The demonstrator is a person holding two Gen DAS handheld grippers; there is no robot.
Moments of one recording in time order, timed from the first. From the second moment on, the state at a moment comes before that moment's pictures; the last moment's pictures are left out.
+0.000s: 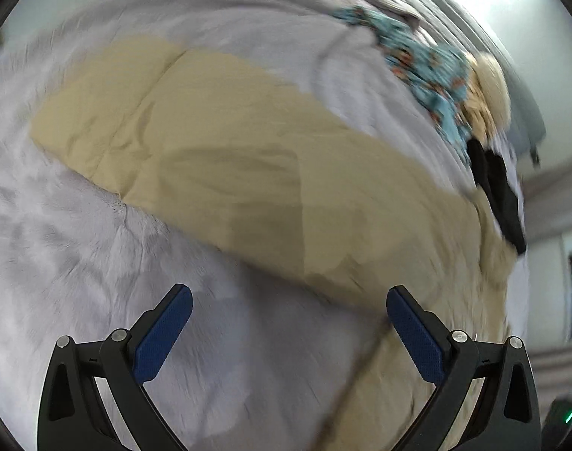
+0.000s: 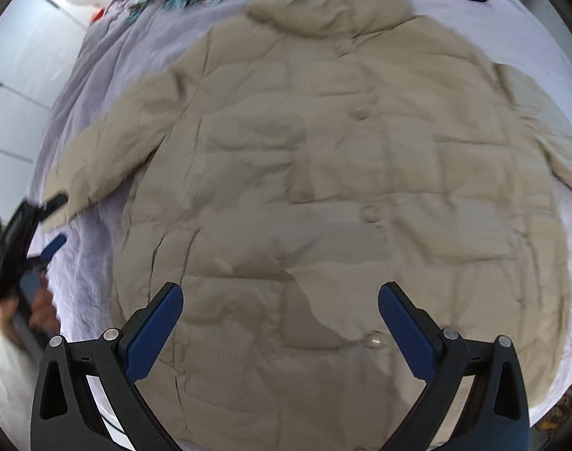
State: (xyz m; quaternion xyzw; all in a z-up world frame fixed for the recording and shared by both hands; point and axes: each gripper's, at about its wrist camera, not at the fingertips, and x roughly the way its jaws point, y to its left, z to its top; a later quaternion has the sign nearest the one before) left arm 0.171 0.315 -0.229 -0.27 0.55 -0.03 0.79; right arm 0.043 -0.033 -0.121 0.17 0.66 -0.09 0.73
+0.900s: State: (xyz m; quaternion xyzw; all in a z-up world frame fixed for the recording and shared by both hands) left arm 0.227 0.331 -0.117 -0.22 0.40 -0.08 0.89; right arm 0.198 0.005 -0.191 0.32 0.55 0.02 0.77
